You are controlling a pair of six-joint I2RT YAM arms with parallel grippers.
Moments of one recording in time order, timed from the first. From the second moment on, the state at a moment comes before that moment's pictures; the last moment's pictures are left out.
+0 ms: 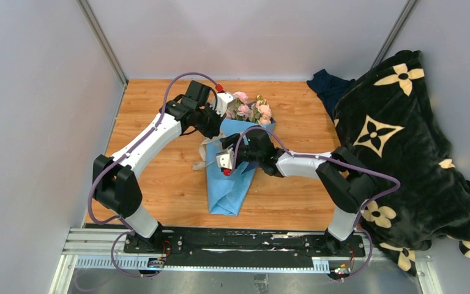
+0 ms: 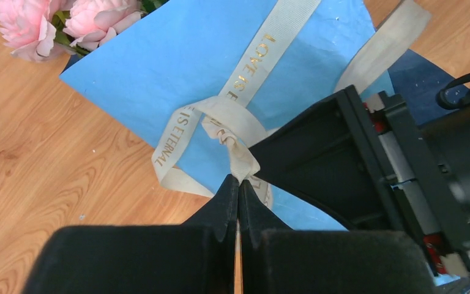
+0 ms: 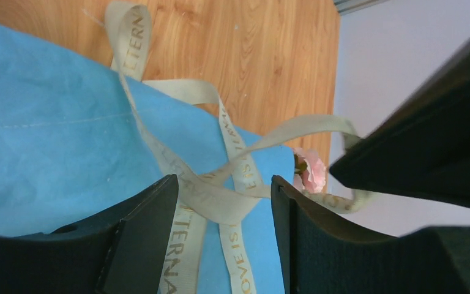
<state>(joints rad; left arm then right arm) -0.47 1.61 1.43 -0.71 0.26 0.25 0.79 1.74 0.92 0.45 -0.47 -1.19</state>
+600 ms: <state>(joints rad) -0.46 1.61 1.44 -0.71 0.28 0.25 0.78 1.87 1.02 0.25 -0.41 -1.21</state>
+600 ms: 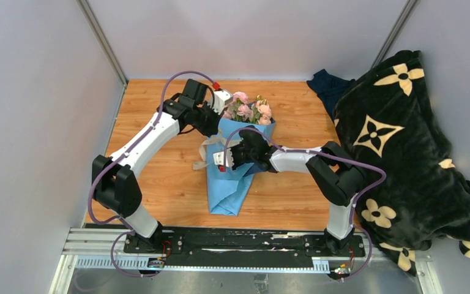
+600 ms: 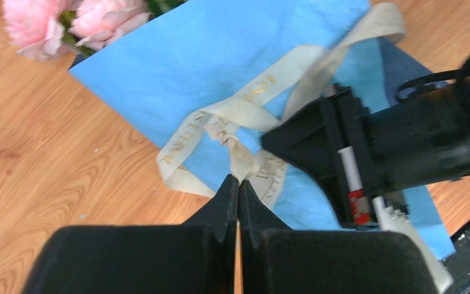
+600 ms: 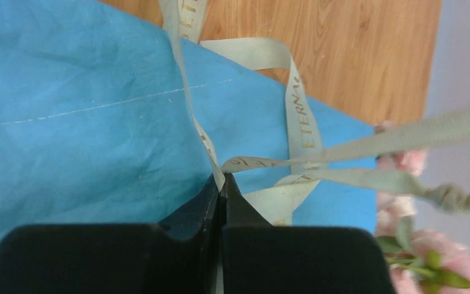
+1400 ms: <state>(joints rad) -0.32 1.47 1.39 -0.79 0.55 0.78 0.63 1.83 1.22 -0.13 -0.92 -0.10</state>
